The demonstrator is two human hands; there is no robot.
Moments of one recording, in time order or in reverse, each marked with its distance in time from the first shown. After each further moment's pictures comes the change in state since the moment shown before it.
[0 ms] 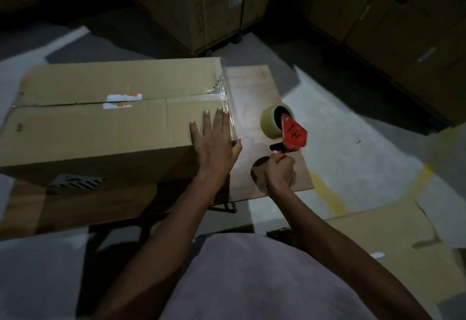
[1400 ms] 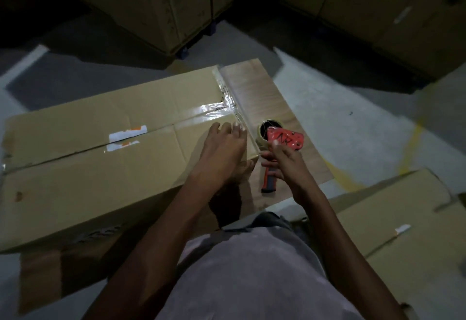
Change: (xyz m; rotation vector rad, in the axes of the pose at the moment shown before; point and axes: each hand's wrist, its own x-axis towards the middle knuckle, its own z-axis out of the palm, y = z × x) left_hand 0.055 -0.058 -0.050 0.066 -0.130 0.642; right_hand -0.044 -0.063 -0.011 0.384 -0.531 -0.048
